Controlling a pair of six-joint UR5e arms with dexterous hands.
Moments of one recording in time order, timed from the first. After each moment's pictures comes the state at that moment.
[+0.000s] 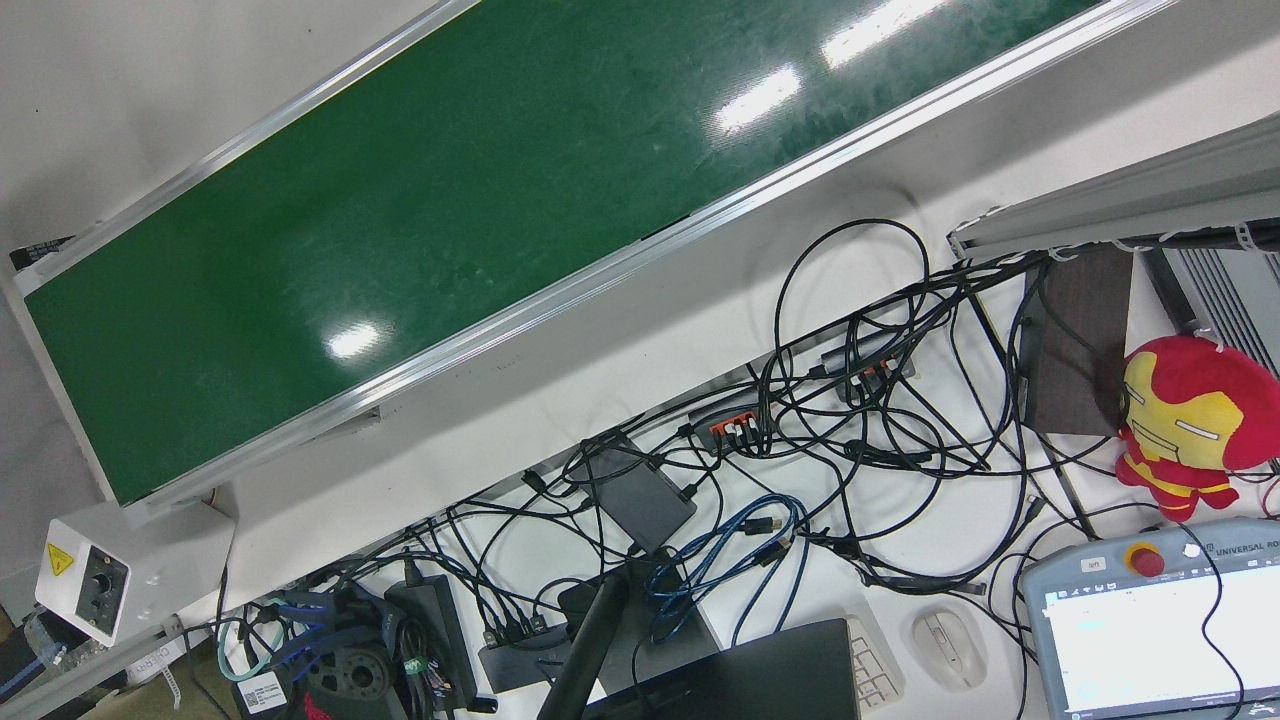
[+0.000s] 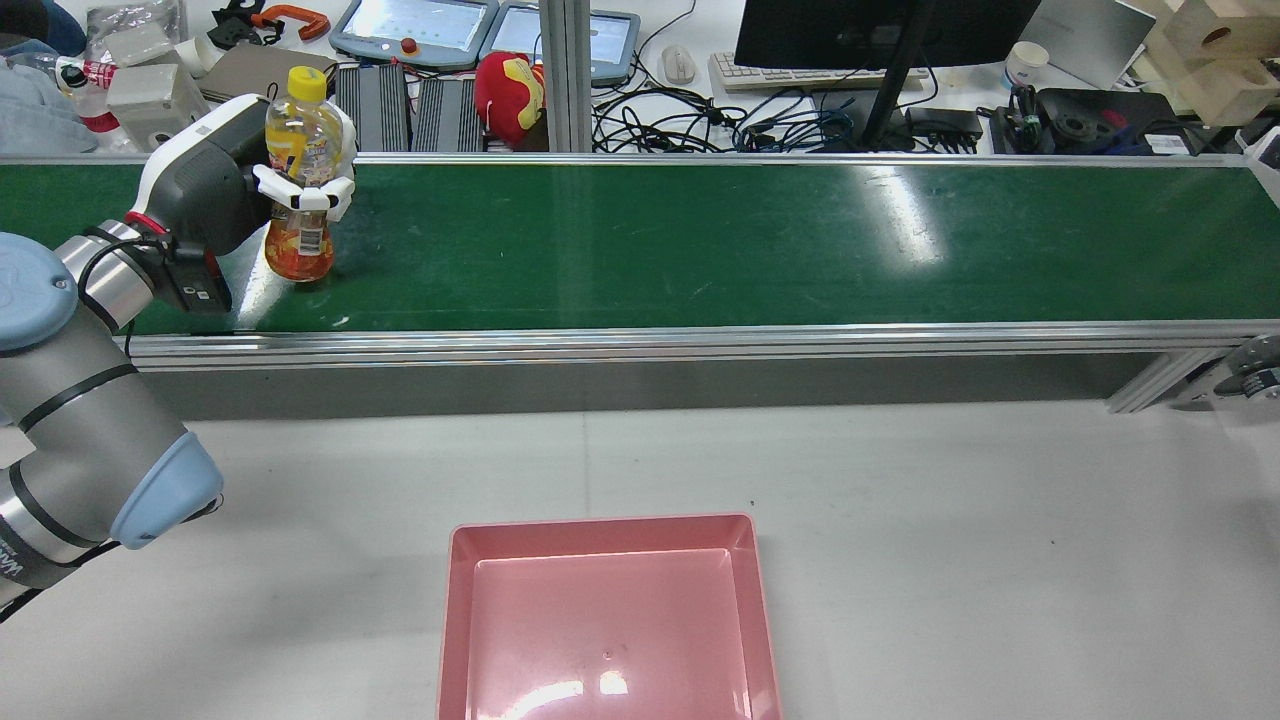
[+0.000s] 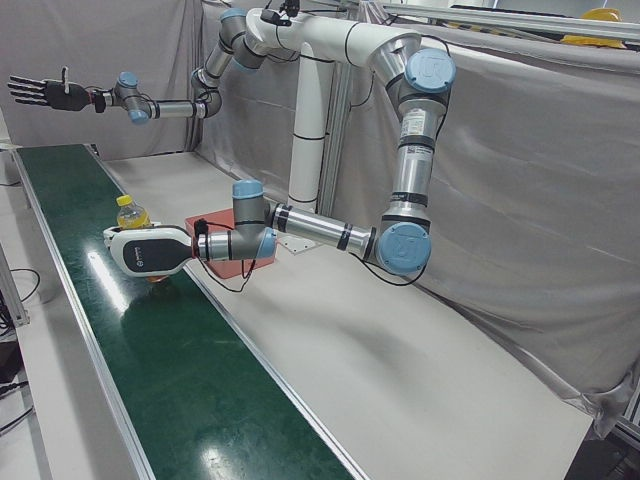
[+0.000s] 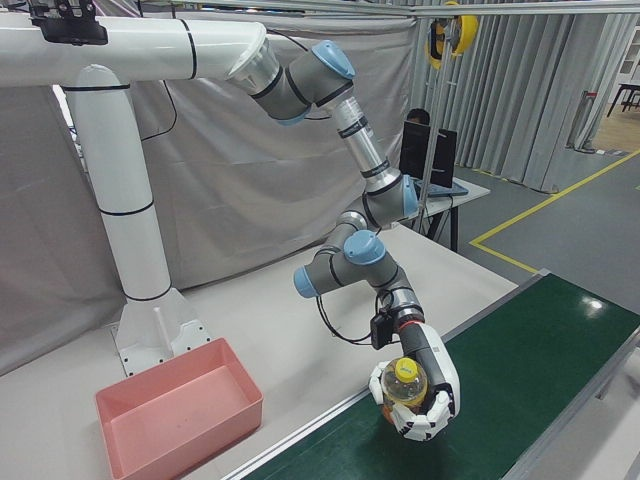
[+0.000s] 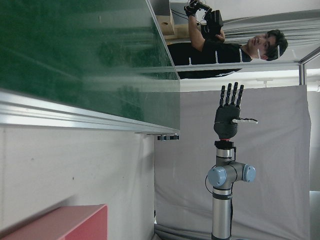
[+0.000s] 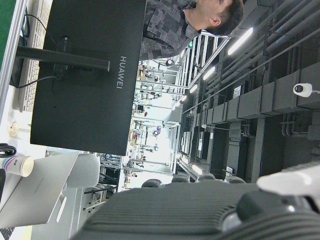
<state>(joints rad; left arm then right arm) -0.89 -2.11 -1.71 0.37 1.30 0.31 1.55 -1.52 1.60 -3.11 -1.57 -0.11</state>
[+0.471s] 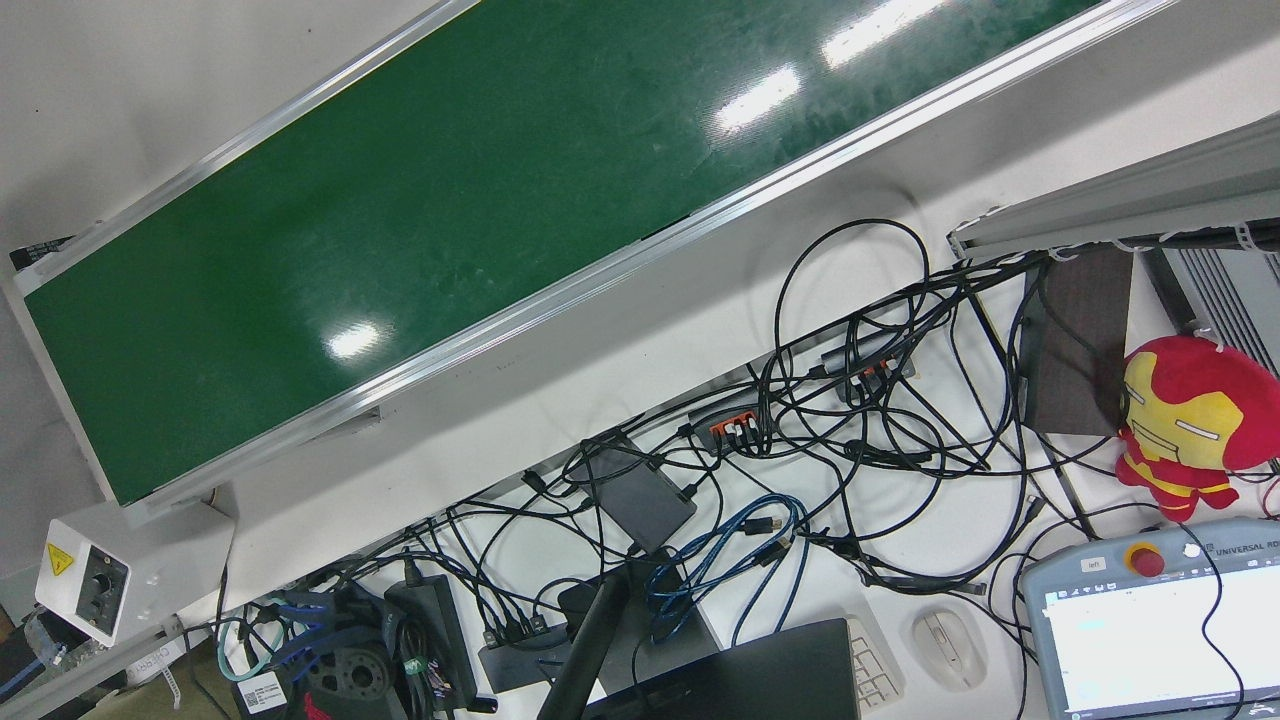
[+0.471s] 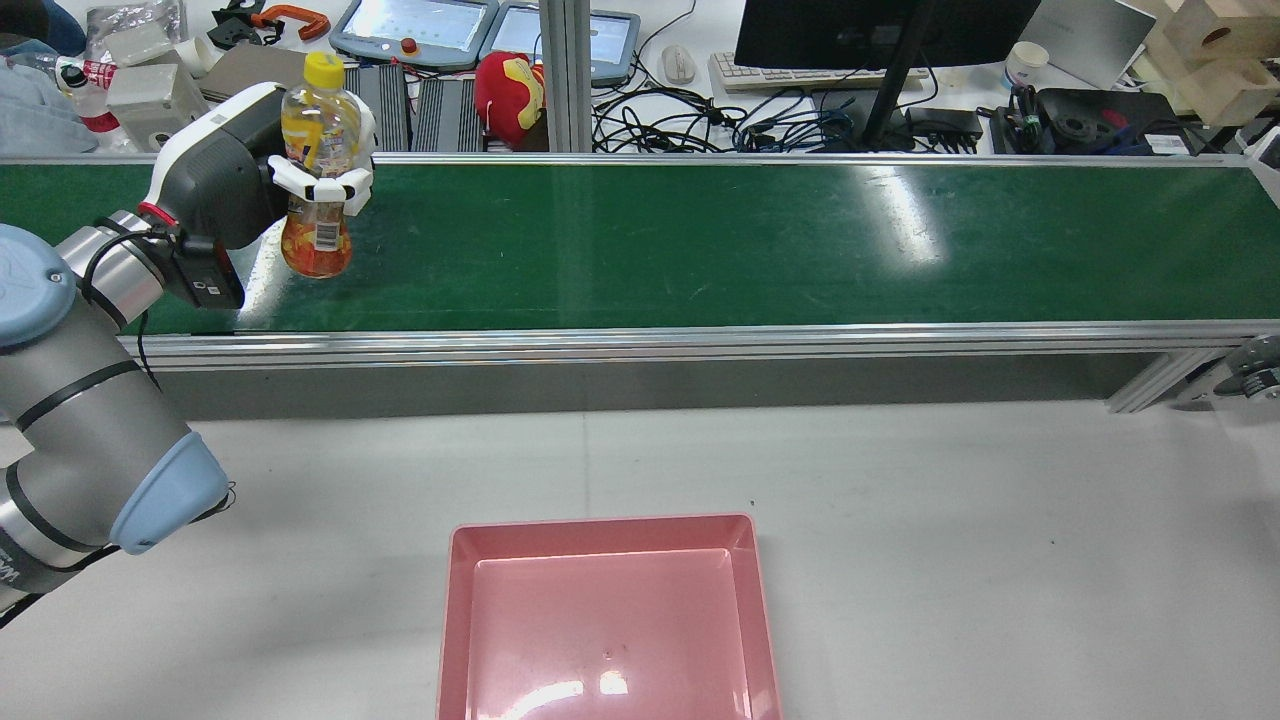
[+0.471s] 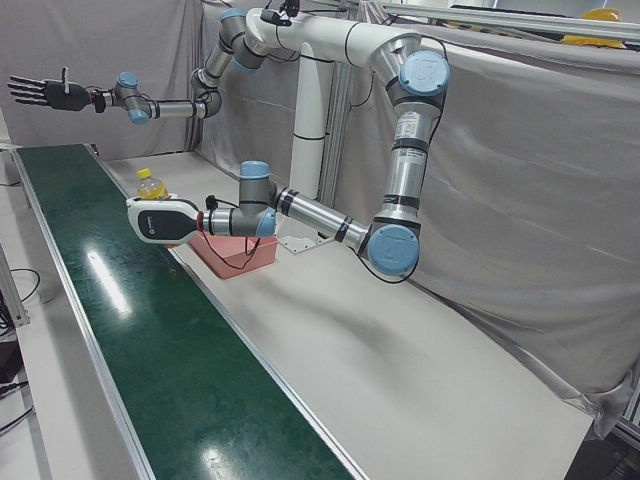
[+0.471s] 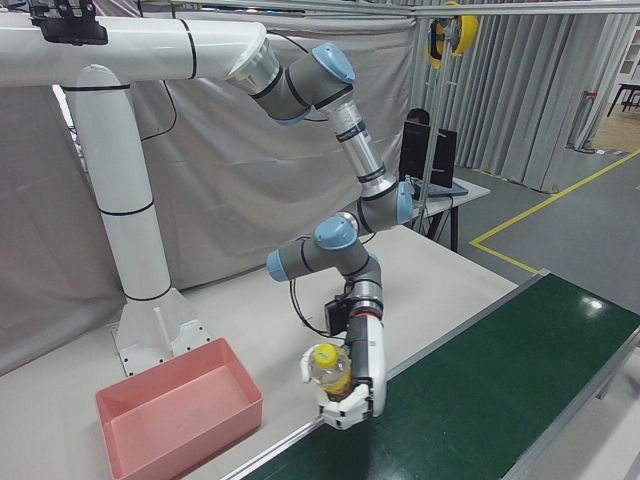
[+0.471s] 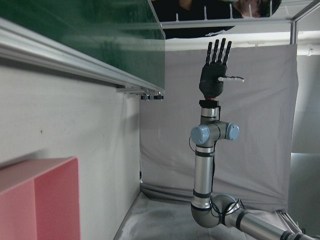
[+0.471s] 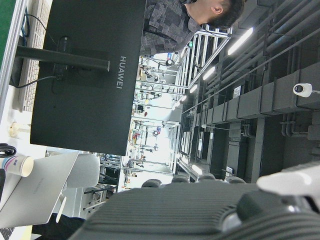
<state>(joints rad) -0.79 -2.13 -1.86 0.44 1.41 0.31 1.55 -1.52 1.60 -3.11 -1.57 -0.11</state>
